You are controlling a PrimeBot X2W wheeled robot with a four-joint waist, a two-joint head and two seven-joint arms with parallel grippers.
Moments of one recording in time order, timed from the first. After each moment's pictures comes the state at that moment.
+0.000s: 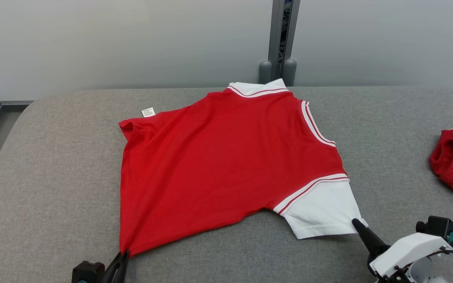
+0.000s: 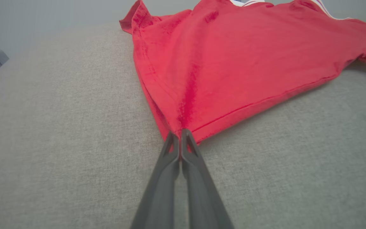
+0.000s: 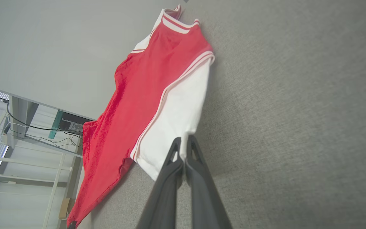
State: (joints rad) left arm -0.04 0.14 -0.14 0.60 -0.15 -0.13 -0.26; right arm -0.19 -0.30 0.45 0.46 1.30 0.13 0.00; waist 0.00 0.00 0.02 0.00
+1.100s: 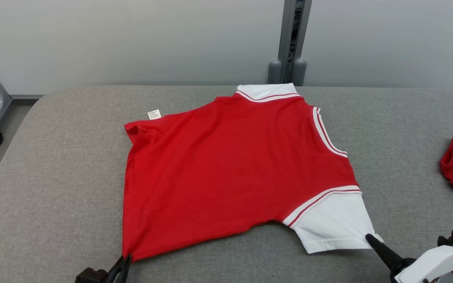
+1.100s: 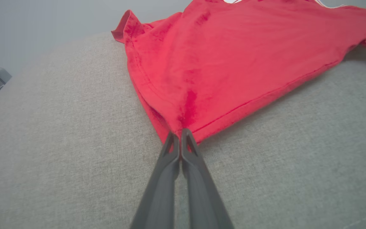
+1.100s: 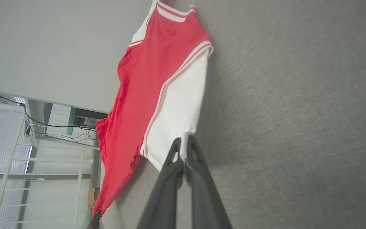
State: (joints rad) left arm 0.02 0.20 -0.22 0.50 -0.13 -0.12 -0.26; right arm 0.01 -0.09 -0.05 0.23 1.06 0.13 0.43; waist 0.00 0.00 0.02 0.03
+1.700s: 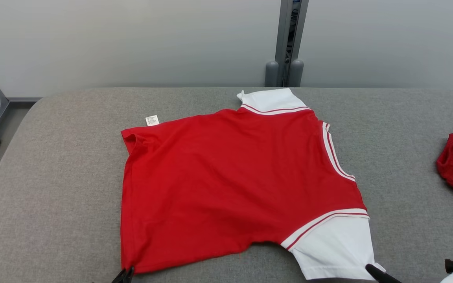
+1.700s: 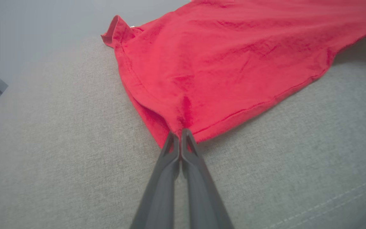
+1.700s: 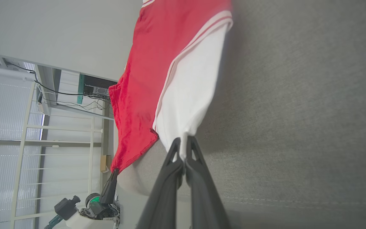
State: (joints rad) left arm 0.10 0.22 -0.23 0.41 -0.08 -0.11 -0.26; right arm 0.21 -0.05 -0.15 -0.06 1.08 0.13 0.73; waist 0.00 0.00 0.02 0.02
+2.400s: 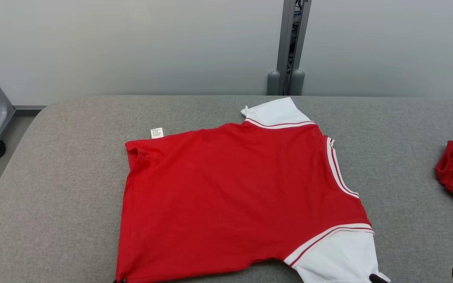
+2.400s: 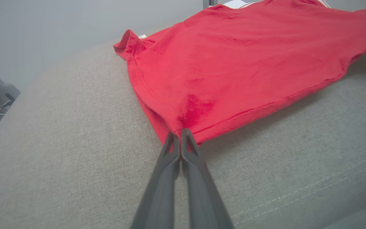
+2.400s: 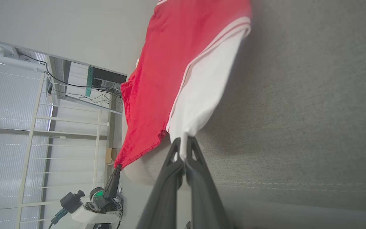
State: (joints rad) left arm 0.19 0.28 -0.22 0.30 -0.11 -0.12 -0.26; right arm 0.30 -0.05 -0.18 -0.16 1.11 0.13 0.78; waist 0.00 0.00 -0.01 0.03
